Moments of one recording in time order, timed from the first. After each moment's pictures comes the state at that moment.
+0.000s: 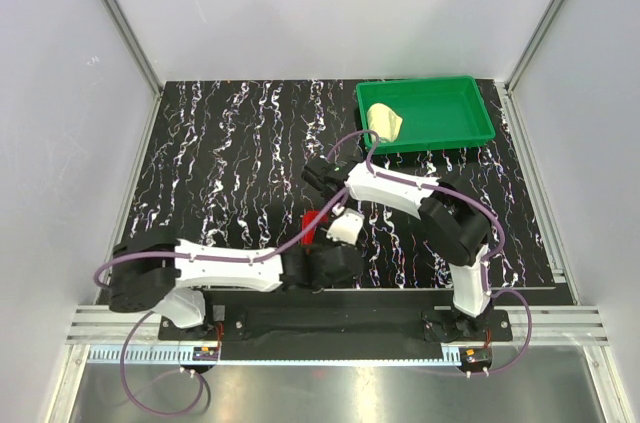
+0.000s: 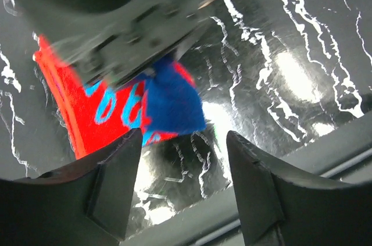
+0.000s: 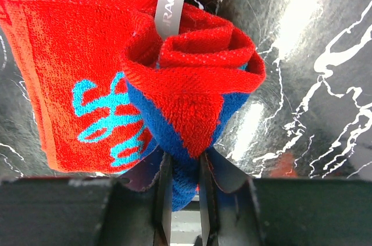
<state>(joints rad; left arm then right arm) -1.37 1.47 0.83 -0.26 -0.64 -0.66 0.88 1.98 1.47 -0.95 0.09 0.74</state>
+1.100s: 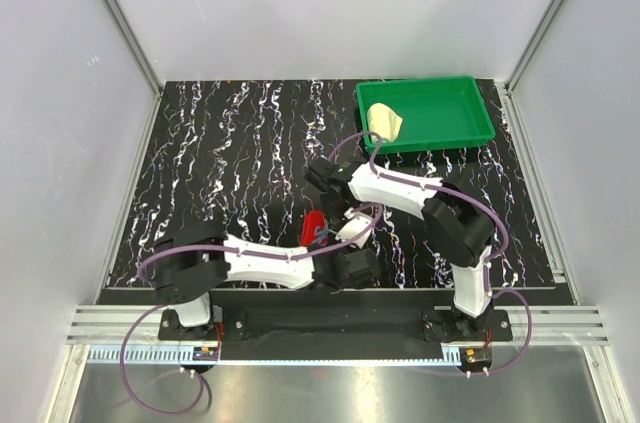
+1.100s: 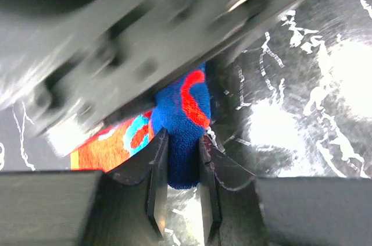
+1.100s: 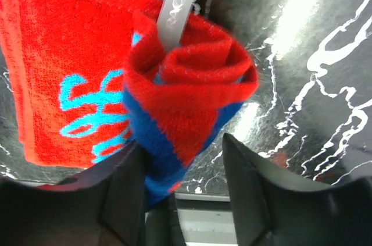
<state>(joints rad) -1.36 1.73 0.96 -0.35 -0.76 -0.72 0.87 1.95 1.43 -0.93 0.08 0.71</state>
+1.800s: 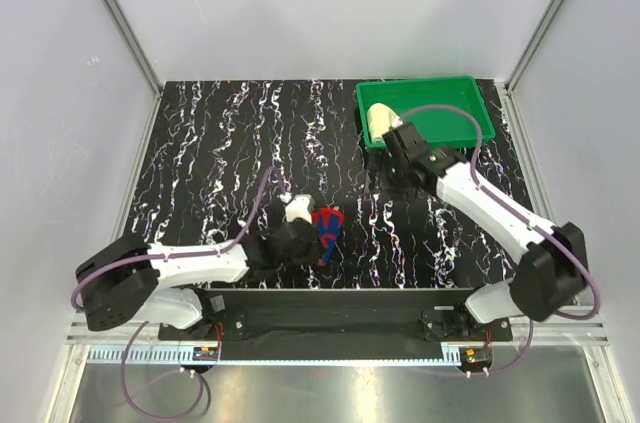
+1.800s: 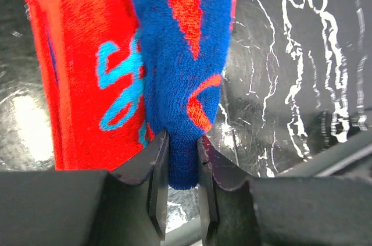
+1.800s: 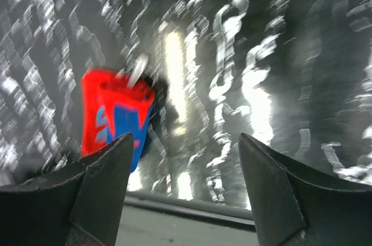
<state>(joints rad) -1.10 1.34 0.56 -0.04 -0.32 -0.86 0.56 1.49 1.28 -0.82 0.08 0.64</state>
